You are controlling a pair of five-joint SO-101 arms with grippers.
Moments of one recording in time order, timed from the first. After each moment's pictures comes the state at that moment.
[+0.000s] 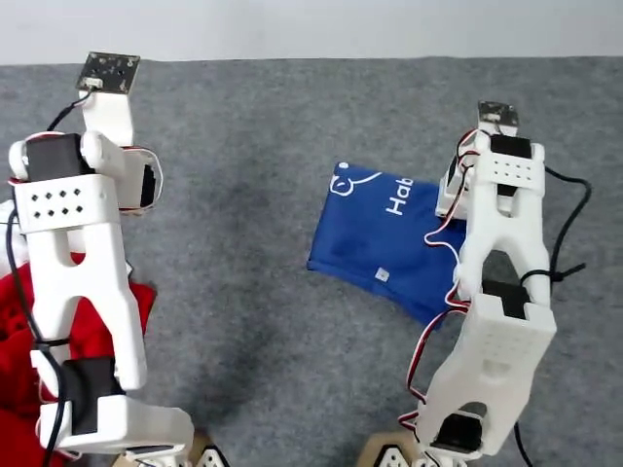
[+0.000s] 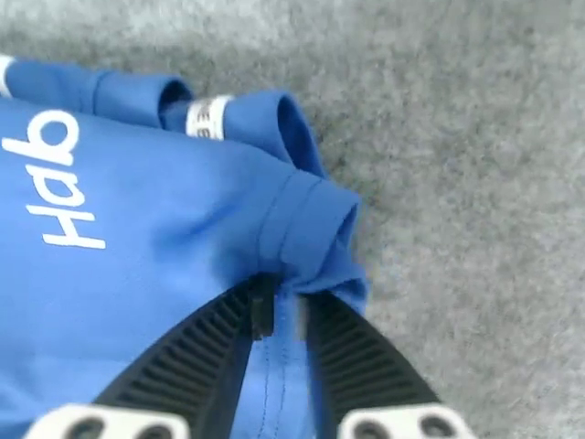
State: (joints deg) left arm -12.7 -0.6 -14.5 99.2 -6.5; right arm 8.3 30.5 -20.0 77.7 -1.5
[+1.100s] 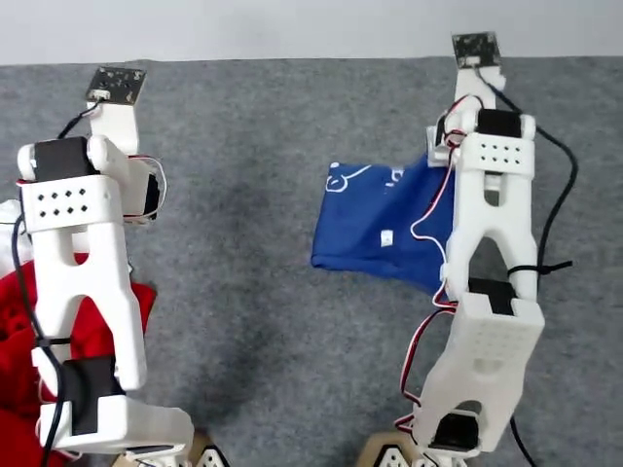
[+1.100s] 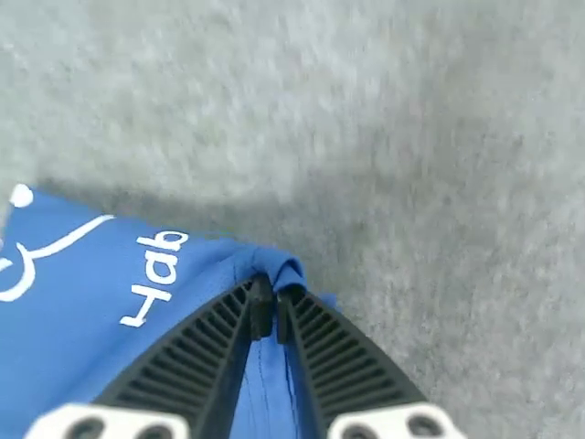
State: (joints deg) left arm -12.7 -0.6 -10.3 99.2 -6.5; right arm 3.3 31.0 -37.0 70.4 8.7
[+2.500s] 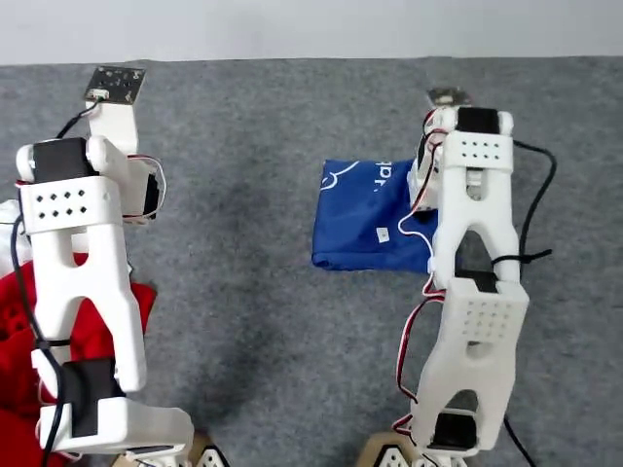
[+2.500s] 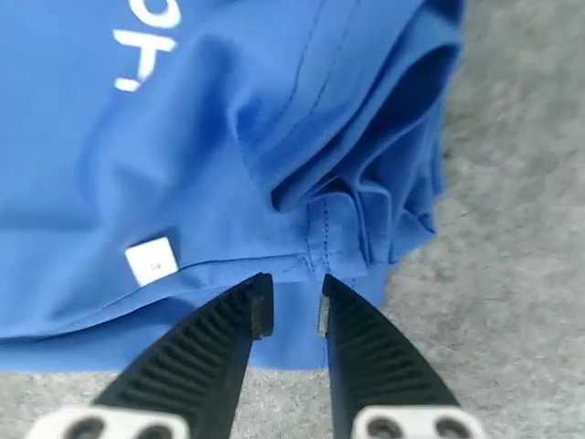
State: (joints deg) left arm -12.7 -1.1 -10.3 99.2 -6.5; right arm 1.2 41.7 -42.8 97.5 5.5
